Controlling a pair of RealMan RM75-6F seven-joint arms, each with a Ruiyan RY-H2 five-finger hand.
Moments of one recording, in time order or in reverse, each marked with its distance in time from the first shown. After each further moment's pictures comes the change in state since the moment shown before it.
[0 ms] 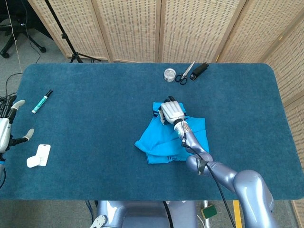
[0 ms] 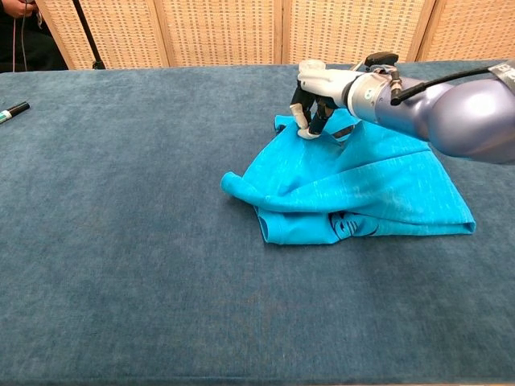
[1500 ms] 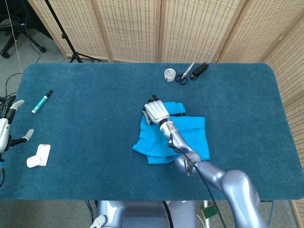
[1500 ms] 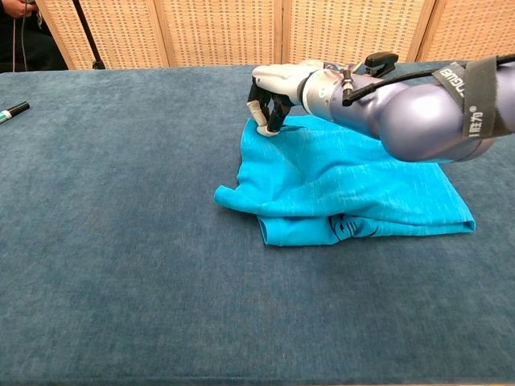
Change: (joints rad) left arm 0.005 0.011 0.001 -0.004 0.009 0.002 -0.028; right arm 0.088 -0.087 0.049 0.071 -0.099 -0.021 0.029
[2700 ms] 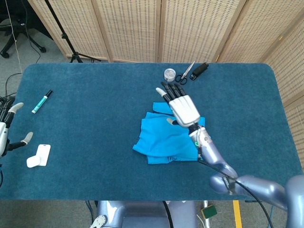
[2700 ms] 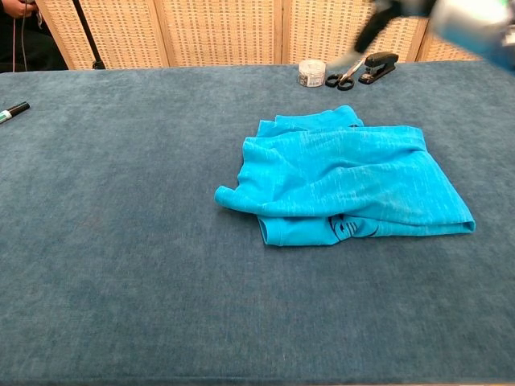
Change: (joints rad) left arm 0.036 0.024 0.025 -0.036 0.070 0.067 -0.021; right arm -0.327 0.481 -0.077 -0.756 -0.190 0.527 -0.128
